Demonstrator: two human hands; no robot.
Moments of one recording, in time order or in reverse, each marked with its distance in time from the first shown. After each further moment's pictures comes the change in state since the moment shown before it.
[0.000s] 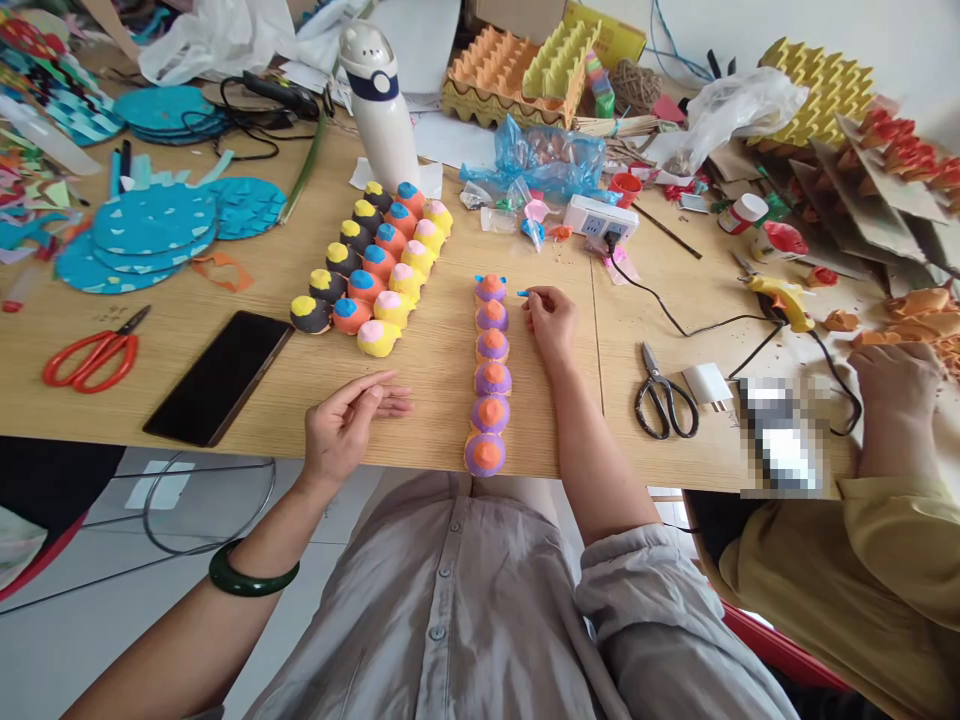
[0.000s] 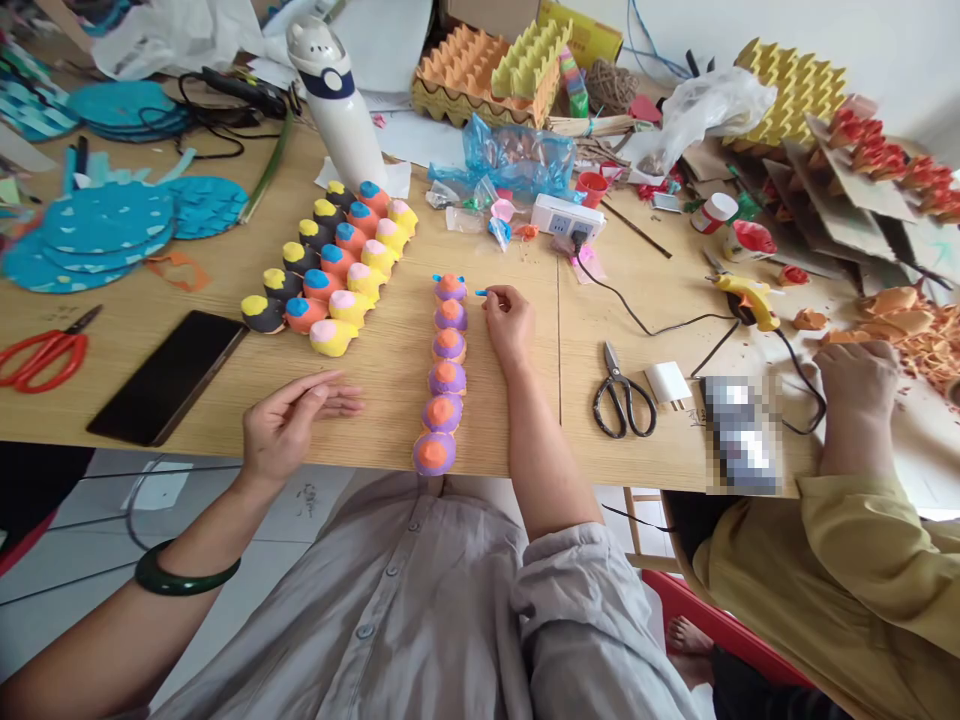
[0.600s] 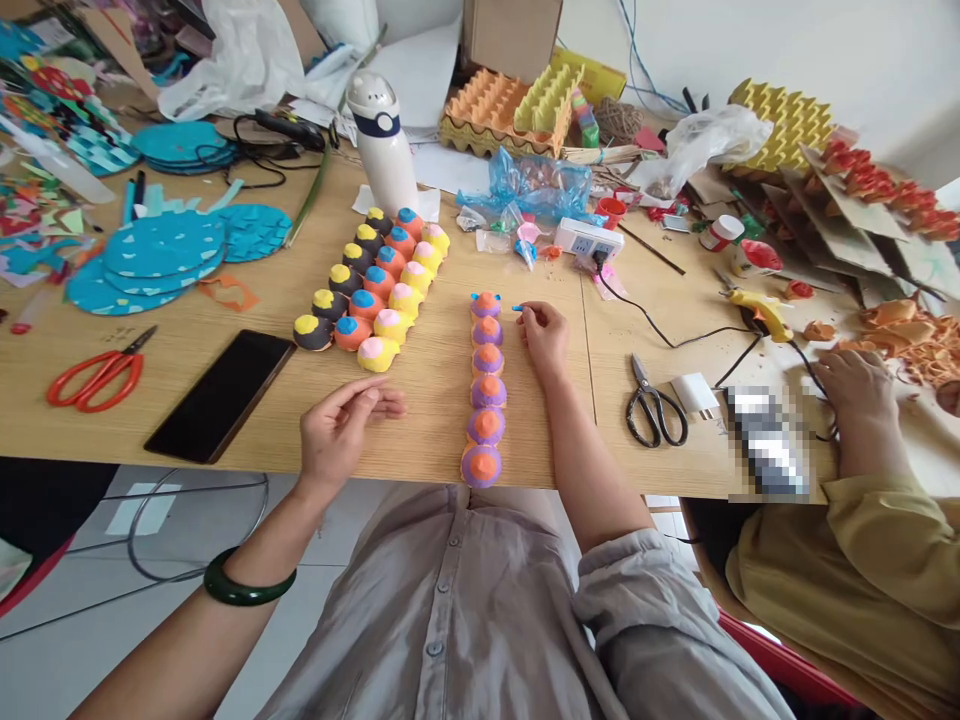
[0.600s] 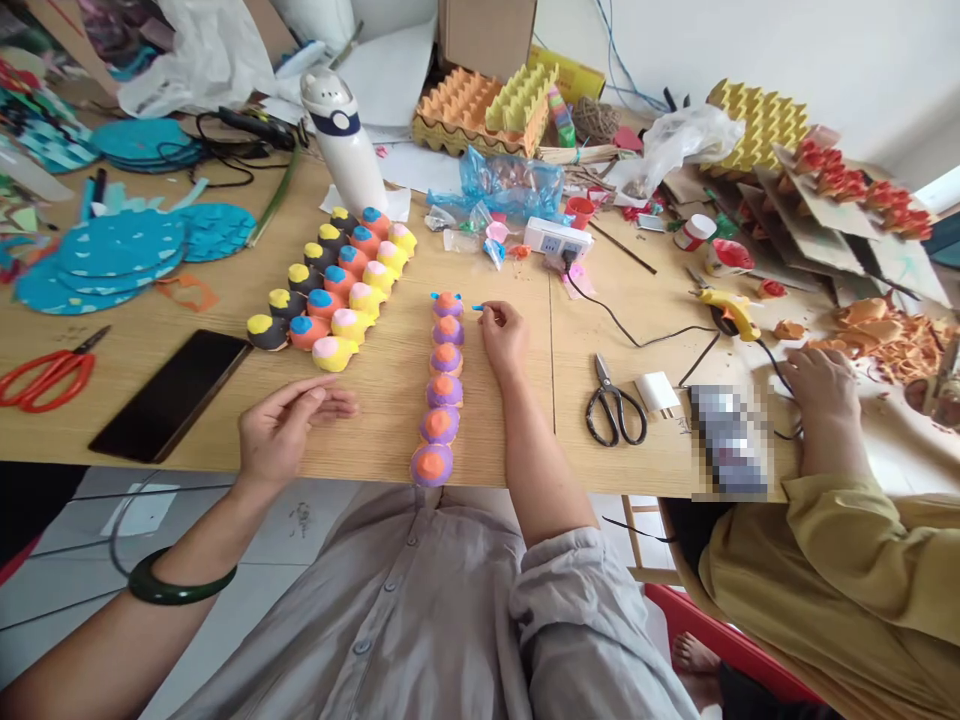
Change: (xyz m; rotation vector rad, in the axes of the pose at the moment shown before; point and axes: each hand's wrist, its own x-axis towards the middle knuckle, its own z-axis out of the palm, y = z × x) left_hand 0.013 0.009 0.004 -0.115 0.049 -0.011; right_hand -0.001 -0.001 0.000 0.038 0.019 0.018
